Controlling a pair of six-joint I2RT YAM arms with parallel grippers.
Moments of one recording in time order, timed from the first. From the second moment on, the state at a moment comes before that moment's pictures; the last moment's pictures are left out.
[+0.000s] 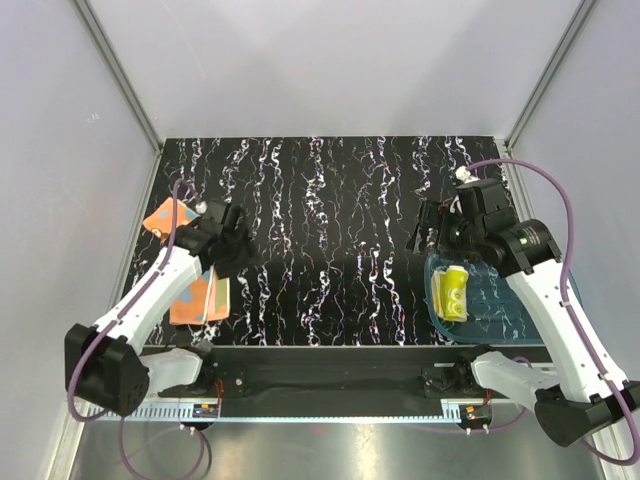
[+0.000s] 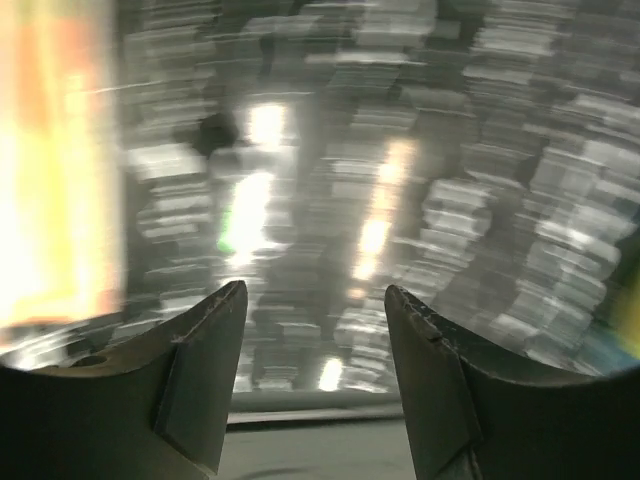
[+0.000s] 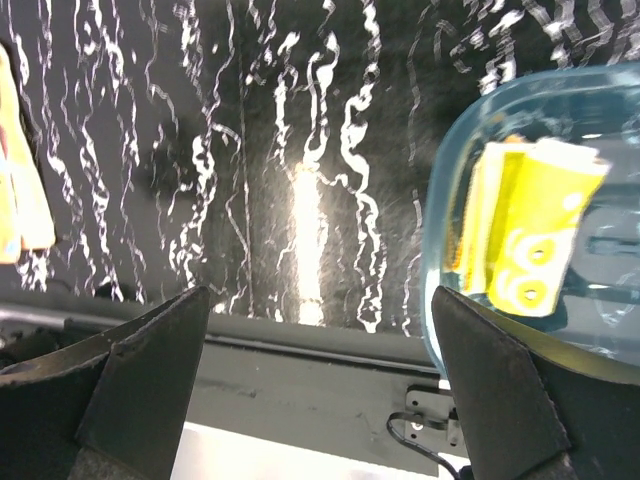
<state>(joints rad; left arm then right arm) -0.42 1.20 0.99 -0.80 -0.03 -0.74 0.37 1.05 1.33 -1.12 0.00 0.48</state>
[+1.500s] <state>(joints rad) -0.21 1.58 0.89 -0.80 -0.07 -0.62 0.37 1.07 1.20 -1.02 -0.05 0.43</state>
